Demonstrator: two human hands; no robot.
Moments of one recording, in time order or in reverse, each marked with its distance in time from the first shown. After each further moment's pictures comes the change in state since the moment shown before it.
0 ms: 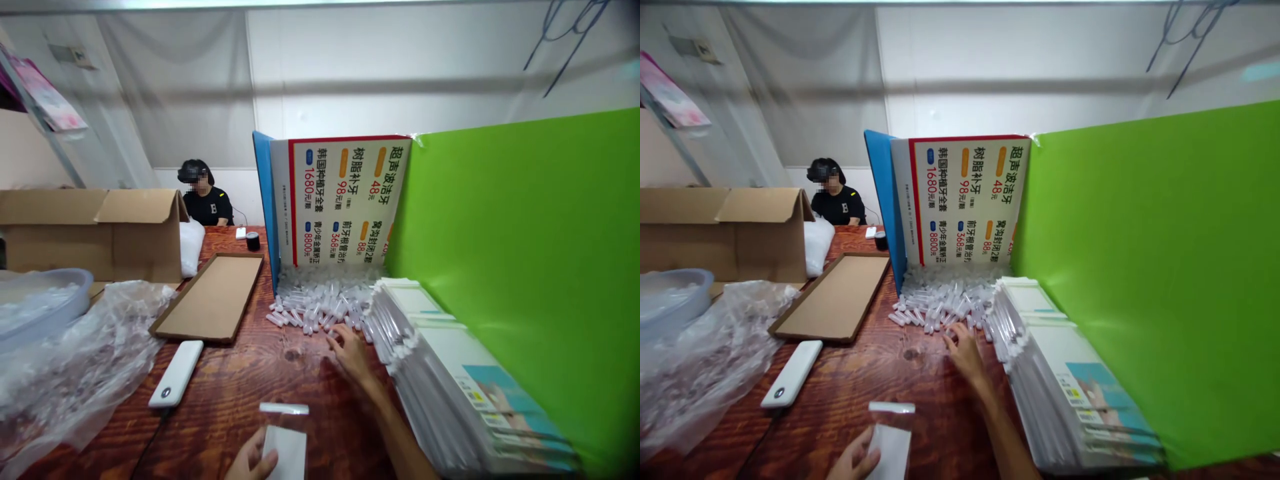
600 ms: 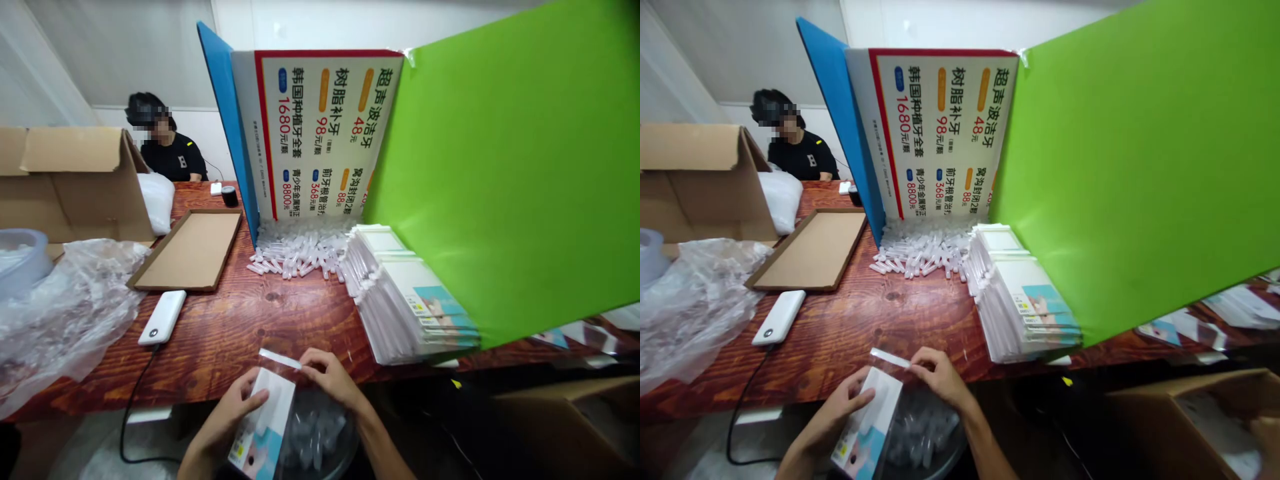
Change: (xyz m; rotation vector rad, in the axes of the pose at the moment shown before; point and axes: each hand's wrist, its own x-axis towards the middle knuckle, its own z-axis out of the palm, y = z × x) left_hand -0.048 0.021 0.037 0.096 -0.083 -0.162; right_hand -0.171 -0.033 0.022 0.472 -0.309 0.084
